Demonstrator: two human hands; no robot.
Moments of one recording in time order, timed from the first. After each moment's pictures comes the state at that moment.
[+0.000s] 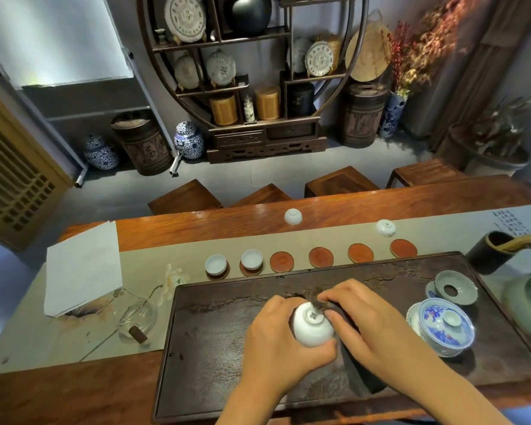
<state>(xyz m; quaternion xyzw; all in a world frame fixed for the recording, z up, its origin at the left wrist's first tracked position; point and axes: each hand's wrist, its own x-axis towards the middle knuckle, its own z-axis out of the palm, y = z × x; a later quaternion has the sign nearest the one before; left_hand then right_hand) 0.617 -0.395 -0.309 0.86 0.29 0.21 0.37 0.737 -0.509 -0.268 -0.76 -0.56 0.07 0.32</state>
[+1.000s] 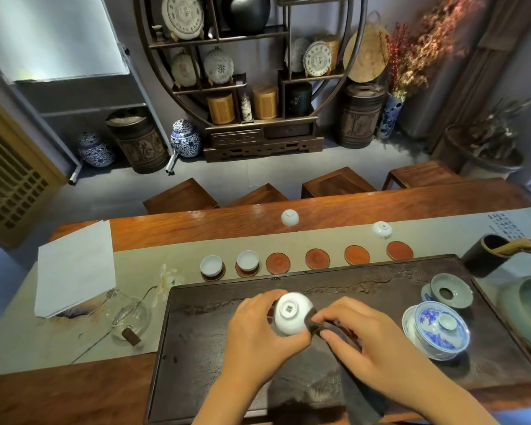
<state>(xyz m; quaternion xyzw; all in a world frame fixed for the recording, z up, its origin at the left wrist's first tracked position) 0.613 -0.369 -0.308 0.85 0.30 0.19 0.38 0.740 -0.515 -0.275 -0.73 -0.55 0.14 0.37</state>
